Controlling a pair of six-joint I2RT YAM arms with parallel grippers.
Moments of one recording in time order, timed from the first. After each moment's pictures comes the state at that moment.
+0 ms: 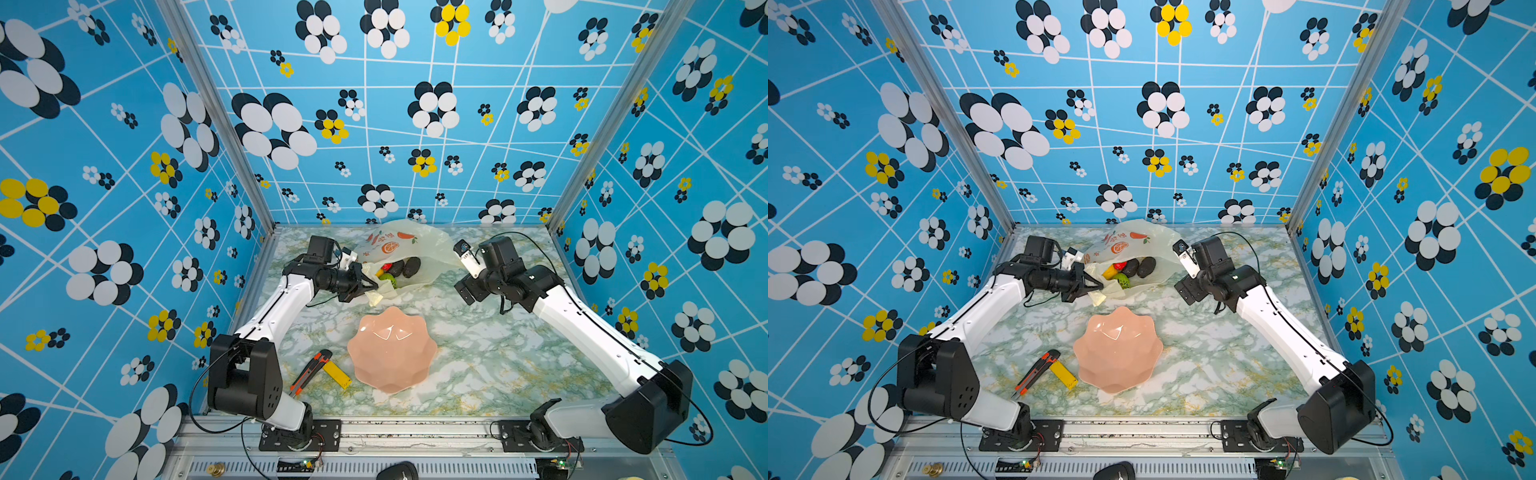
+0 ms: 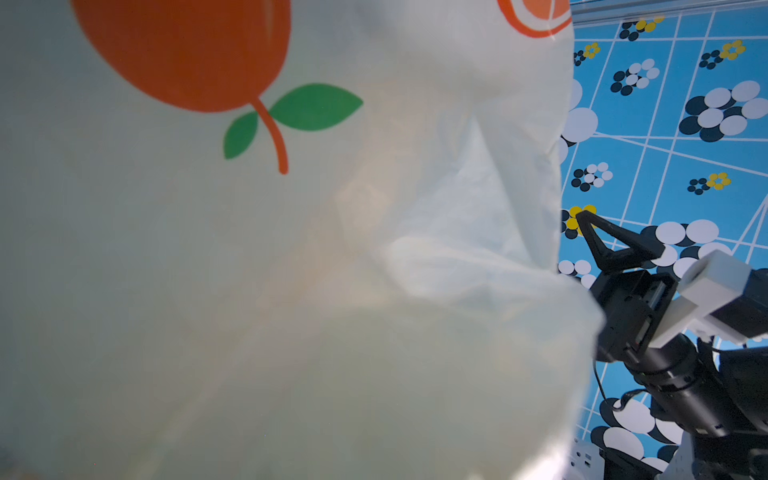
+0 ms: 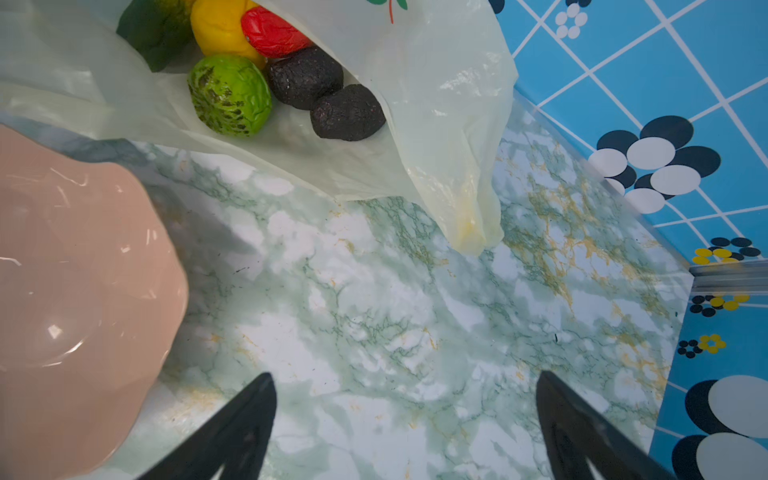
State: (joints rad) left arm -0.16 1.51 1.18 -0.64 0.85 -0.69; right arm 0.49 1.41 1.28 -0.70 0.15 -0.33
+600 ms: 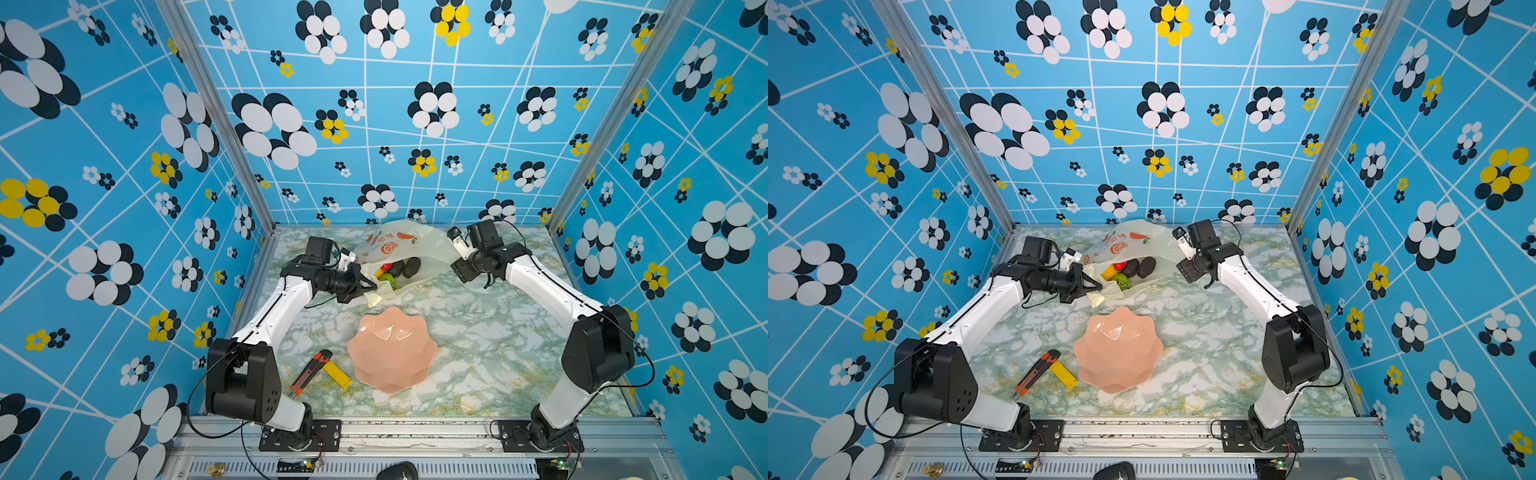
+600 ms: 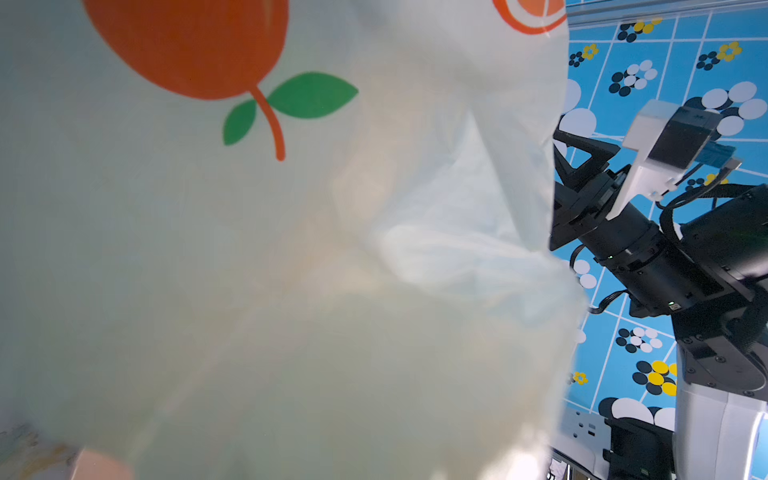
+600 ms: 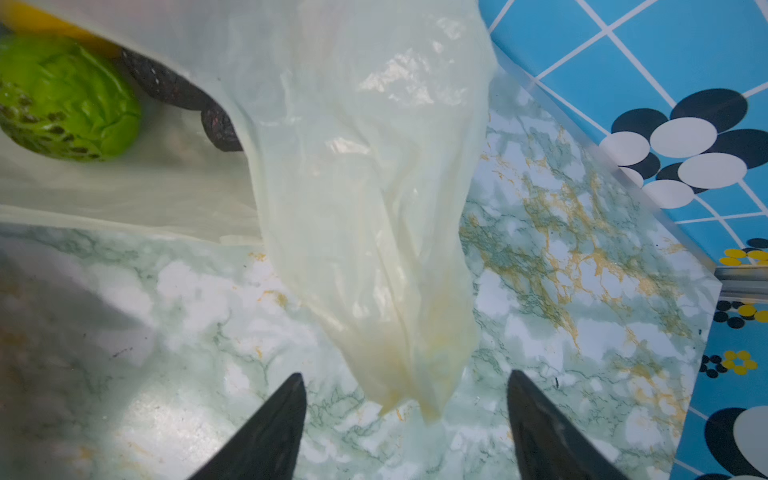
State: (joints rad) left arm -0.15 1.49 1.17 -0.66 0.85 -0.69; right arm 0.39 1.75 1.50 -0.65 0.13 -0.36
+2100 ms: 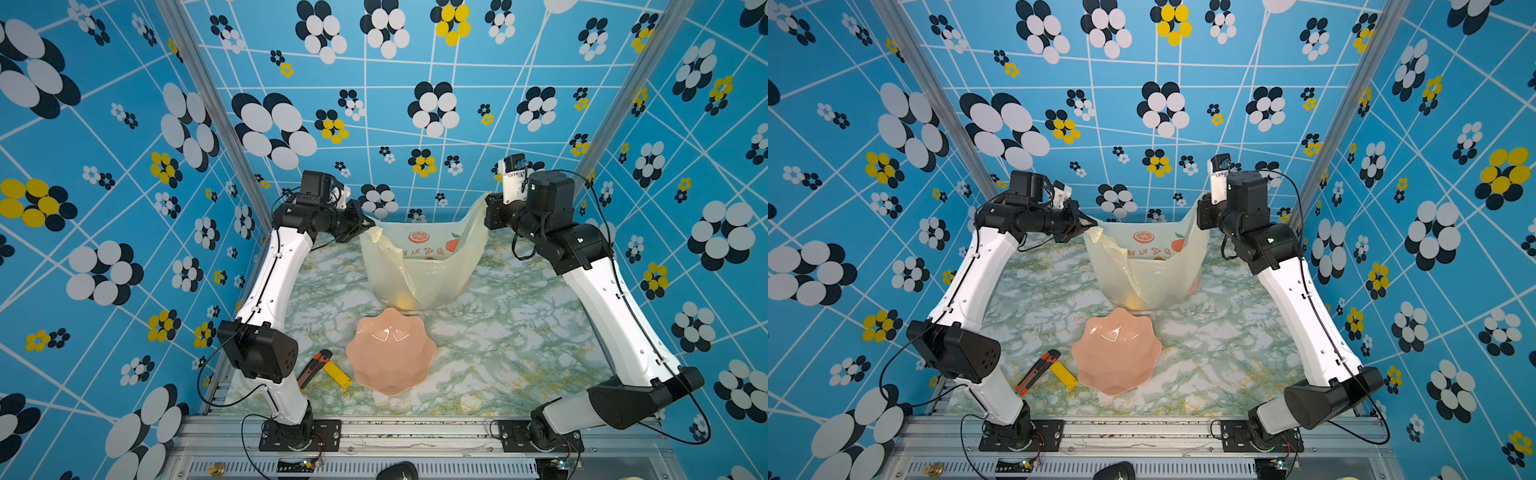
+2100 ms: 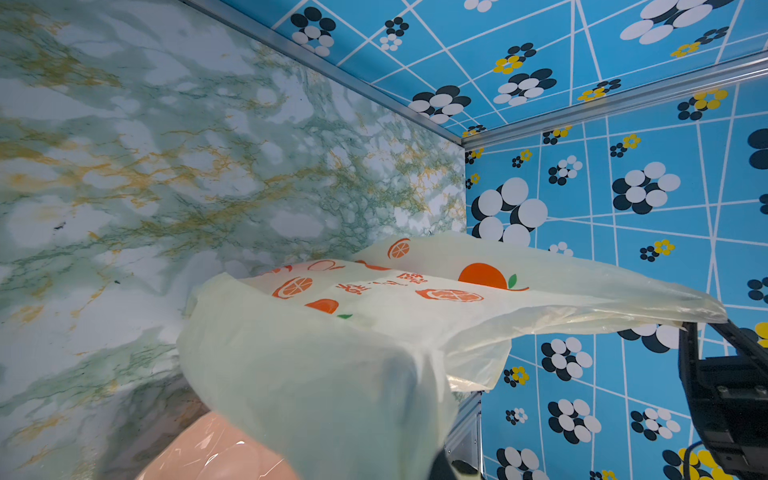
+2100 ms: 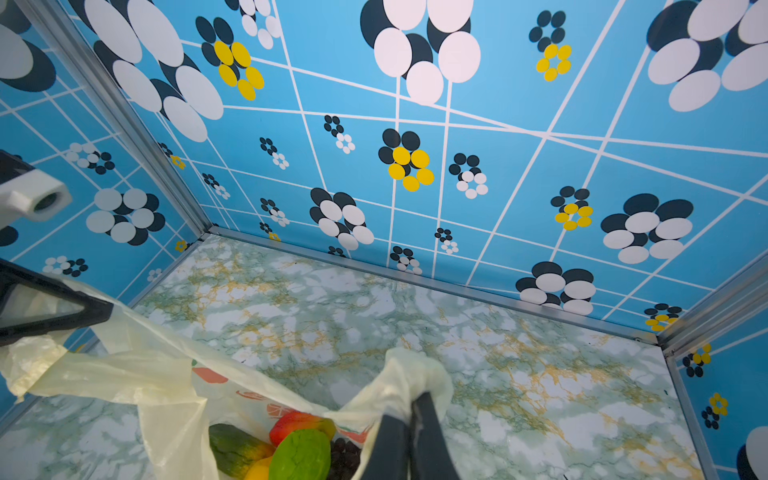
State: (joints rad) left arm -0.18 1.76 2.00 -0.96 0.63 -0.68; right arm 0.38 1.47 1.85 -0.68 0.10 0.04
